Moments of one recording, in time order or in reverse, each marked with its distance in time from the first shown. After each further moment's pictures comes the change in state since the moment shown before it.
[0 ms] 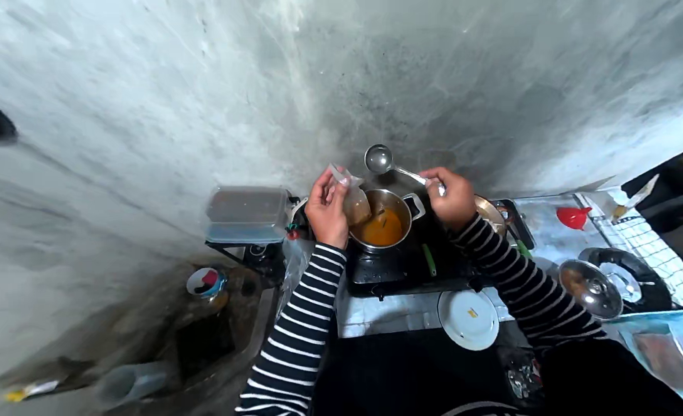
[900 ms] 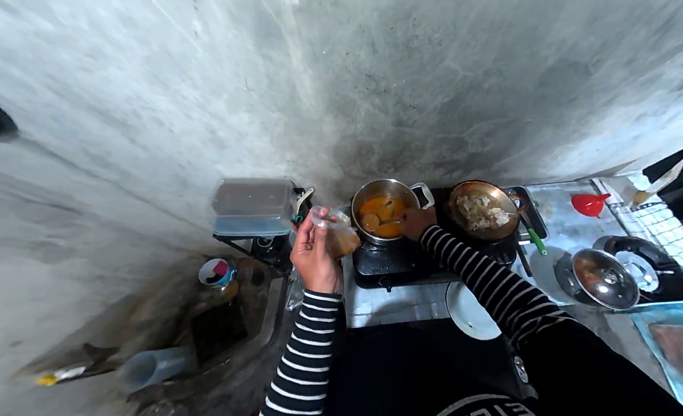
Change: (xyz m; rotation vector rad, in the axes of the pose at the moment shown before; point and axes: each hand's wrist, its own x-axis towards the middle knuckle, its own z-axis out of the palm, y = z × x) left_hand -0.060 -0.017 -0.054 -0.126 0.237 -0.121; right_hand -0.017 0.030 0.111 -0.396 -0.790 0.398
